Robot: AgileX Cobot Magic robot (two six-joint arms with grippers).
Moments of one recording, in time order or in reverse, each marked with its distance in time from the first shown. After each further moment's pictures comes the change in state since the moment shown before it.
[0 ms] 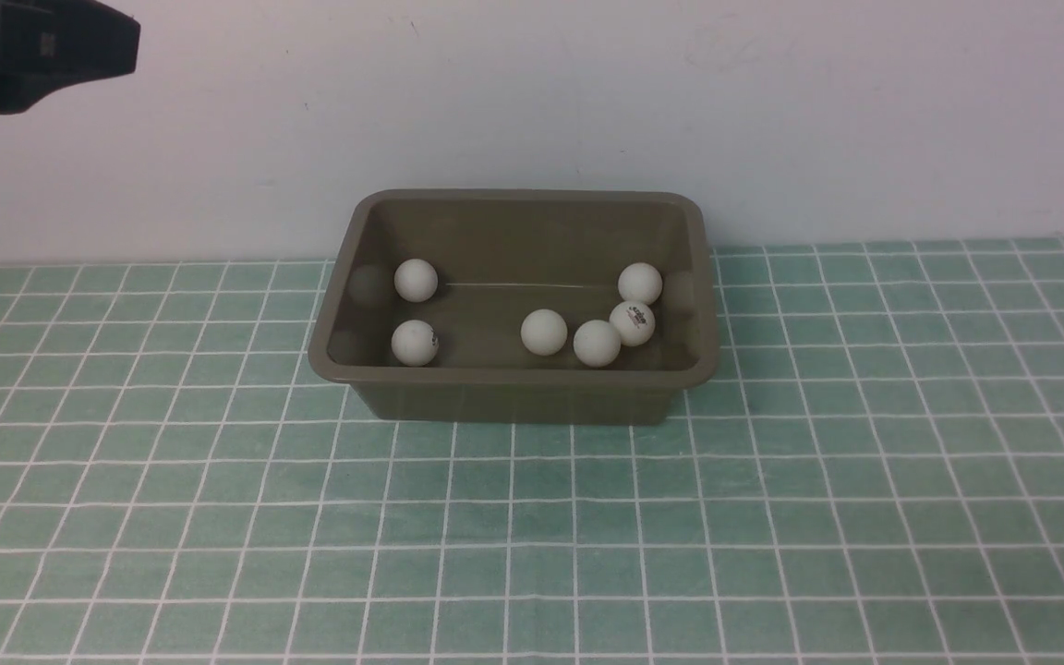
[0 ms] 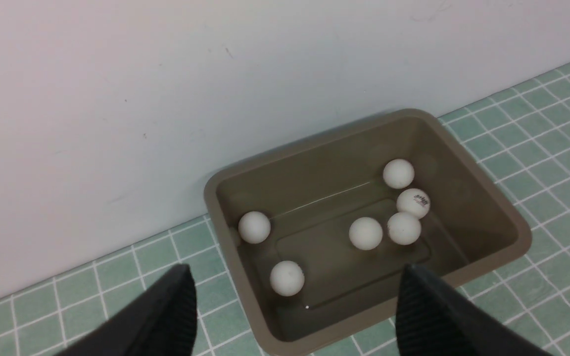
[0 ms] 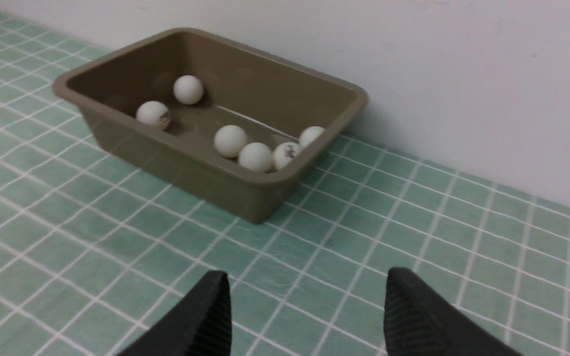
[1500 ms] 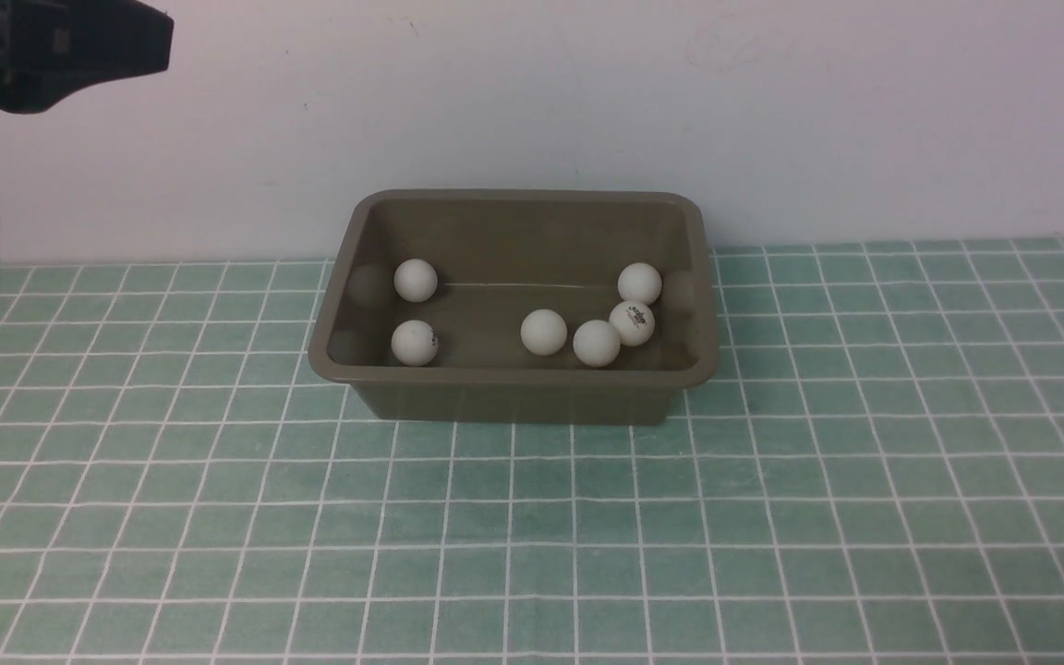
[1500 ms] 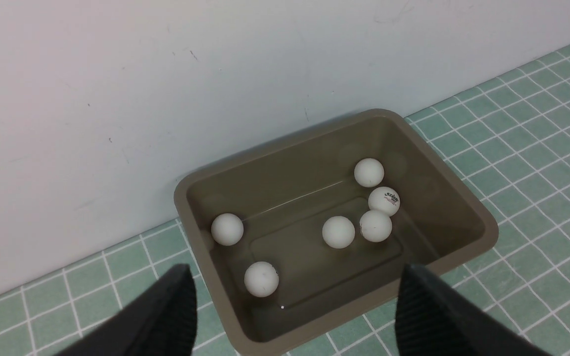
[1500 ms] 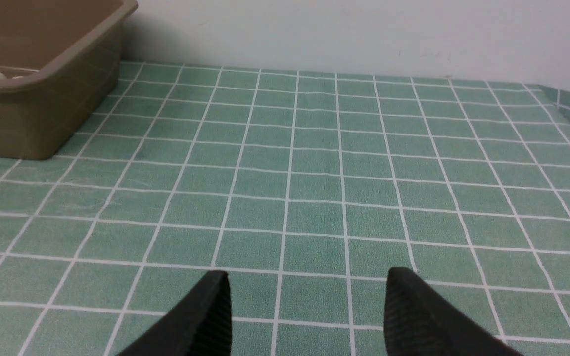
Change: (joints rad) right arm -0.001 -0.029 0.139 -0.034 -0.082 -0.004; left arm 0.000 0.000 0.000 -0.065 0.034 0.038
